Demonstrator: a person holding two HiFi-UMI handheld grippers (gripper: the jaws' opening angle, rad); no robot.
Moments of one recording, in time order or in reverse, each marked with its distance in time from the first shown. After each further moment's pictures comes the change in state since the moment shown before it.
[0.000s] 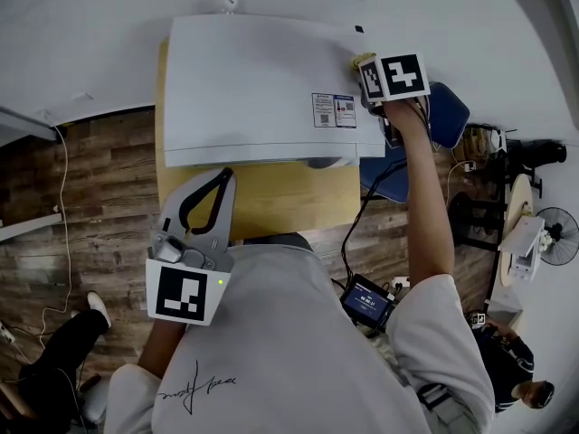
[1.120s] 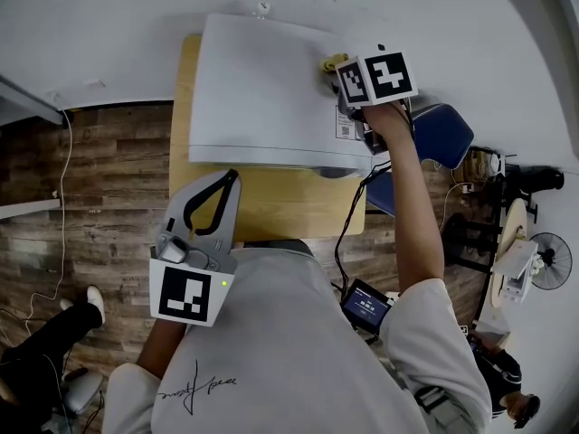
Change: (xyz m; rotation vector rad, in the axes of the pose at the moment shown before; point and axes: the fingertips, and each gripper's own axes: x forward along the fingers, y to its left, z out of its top) left arm -0.025 0.024 -0.001 0.010 -0.017 0.052; right arm -0.005 0.115 0.058 -0.075 -0.054 0.221
